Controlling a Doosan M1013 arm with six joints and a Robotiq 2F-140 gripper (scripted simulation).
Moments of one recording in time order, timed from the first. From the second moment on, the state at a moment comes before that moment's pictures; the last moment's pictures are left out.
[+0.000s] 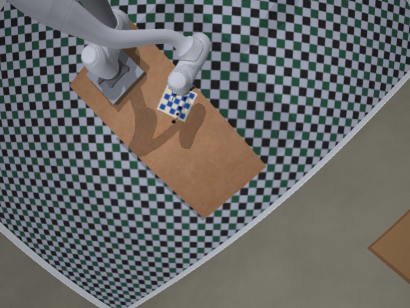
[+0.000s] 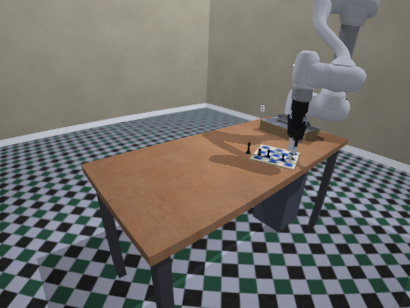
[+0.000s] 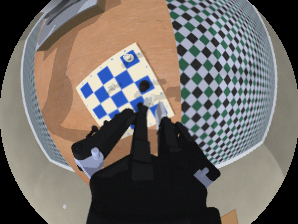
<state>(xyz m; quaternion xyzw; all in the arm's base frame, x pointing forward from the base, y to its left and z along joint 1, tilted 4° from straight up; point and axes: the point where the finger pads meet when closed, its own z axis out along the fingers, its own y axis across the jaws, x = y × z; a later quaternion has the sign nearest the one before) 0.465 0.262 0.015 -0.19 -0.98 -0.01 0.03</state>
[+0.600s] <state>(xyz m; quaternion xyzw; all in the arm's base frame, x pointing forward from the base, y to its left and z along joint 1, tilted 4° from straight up) 0.468 0.260 0.065 -0.19 -0.98 -0.01 0.03</state>
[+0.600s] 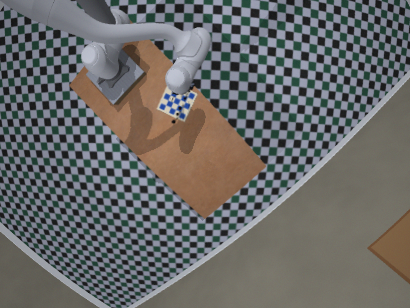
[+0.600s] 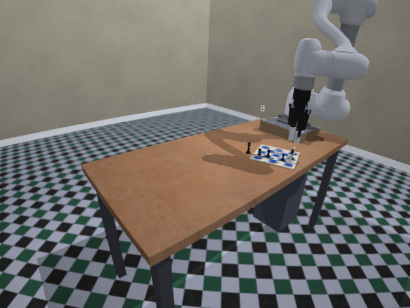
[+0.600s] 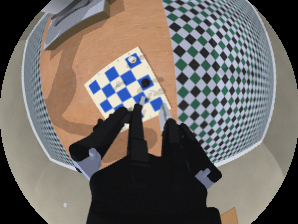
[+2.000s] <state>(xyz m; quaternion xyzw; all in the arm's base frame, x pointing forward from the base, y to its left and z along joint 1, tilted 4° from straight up) 0.513 0.178 0.066 0.15 -0.99 0.00 0.02</state>
